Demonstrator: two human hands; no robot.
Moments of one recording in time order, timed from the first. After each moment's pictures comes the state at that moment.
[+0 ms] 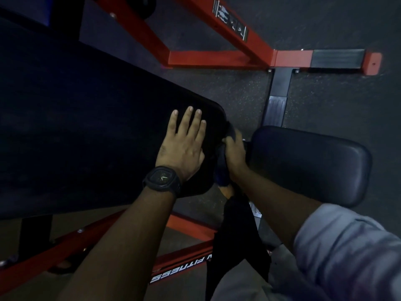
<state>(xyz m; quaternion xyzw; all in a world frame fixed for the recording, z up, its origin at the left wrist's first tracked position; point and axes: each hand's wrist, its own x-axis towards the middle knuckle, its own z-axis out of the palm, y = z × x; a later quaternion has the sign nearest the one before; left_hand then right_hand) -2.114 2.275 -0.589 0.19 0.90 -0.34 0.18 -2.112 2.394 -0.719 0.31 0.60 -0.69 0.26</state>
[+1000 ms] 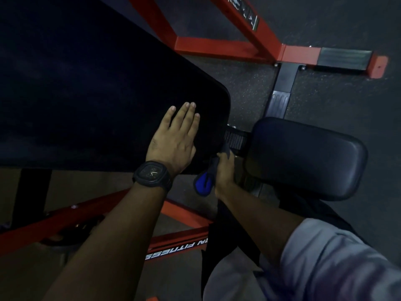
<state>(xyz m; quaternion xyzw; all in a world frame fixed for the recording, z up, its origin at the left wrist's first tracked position) -2.067 2.261 -0.576 0.17 0.90 -0.37 0.16 -2.023 2.360 -0.716 0.46 0.45 -0.72 0.28</state>
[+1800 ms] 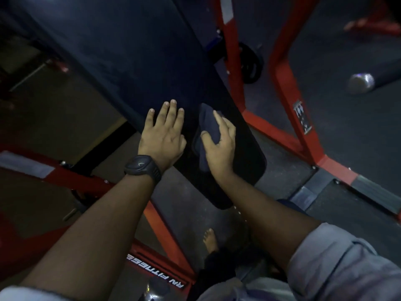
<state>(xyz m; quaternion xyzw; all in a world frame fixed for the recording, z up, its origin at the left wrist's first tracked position) -2.025 2.215 -0.404 -0.20 0.93 -0.30 0.02 -2.101 2.327 -0.490 -0.17 0.67 -0.72 0.10</state>
